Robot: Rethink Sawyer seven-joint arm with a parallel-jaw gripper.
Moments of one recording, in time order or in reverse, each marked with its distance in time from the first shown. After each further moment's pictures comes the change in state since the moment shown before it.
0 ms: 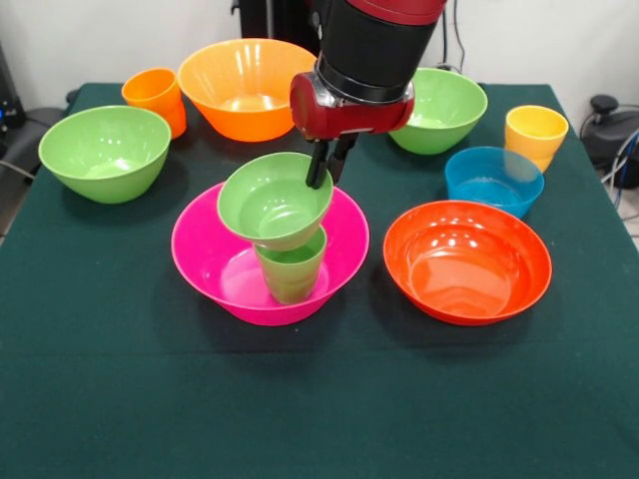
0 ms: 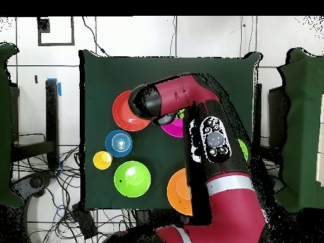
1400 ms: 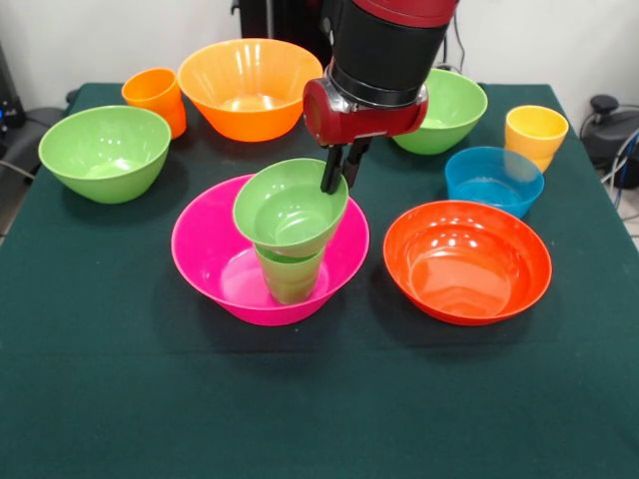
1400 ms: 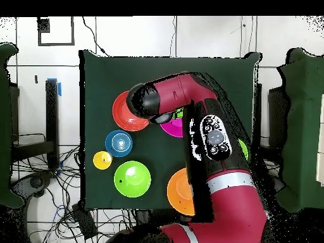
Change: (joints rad) arm -0.017 0.004 0.043 0.004 -0.004 0.000 0.000
